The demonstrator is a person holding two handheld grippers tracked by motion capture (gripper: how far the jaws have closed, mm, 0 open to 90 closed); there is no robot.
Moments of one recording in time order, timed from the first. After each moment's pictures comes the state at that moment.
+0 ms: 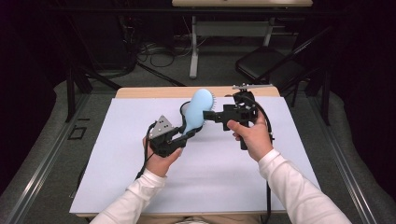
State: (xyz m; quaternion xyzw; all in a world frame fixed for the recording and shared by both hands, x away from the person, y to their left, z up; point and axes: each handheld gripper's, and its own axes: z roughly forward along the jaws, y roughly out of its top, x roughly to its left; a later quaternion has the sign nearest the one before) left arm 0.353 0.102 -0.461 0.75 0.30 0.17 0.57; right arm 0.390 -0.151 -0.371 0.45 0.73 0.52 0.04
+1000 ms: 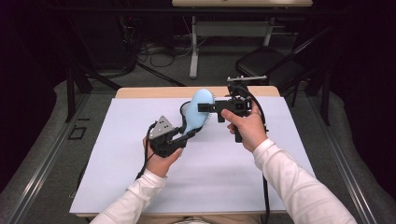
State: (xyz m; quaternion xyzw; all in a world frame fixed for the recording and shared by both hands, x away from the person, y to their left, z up) left arm 0.352 0.101 -0.461 0.75 0.30 0.17 0.57; right arm 0.410 -0.139 -0.365 0.46 0.72 0.52 -0.01
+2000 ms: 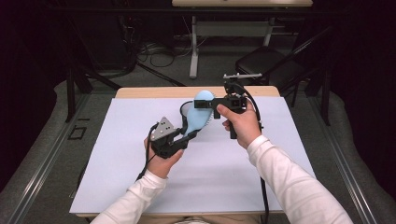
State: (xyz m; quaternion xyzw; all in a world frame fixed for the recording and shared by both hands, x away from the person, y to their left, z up) left arm 0.349 0.098 -0.463 0.75 0.29 0.17 0.57; right arm 0.422 -0.130 -0.367 0.47 0.71 0.53 -0.02
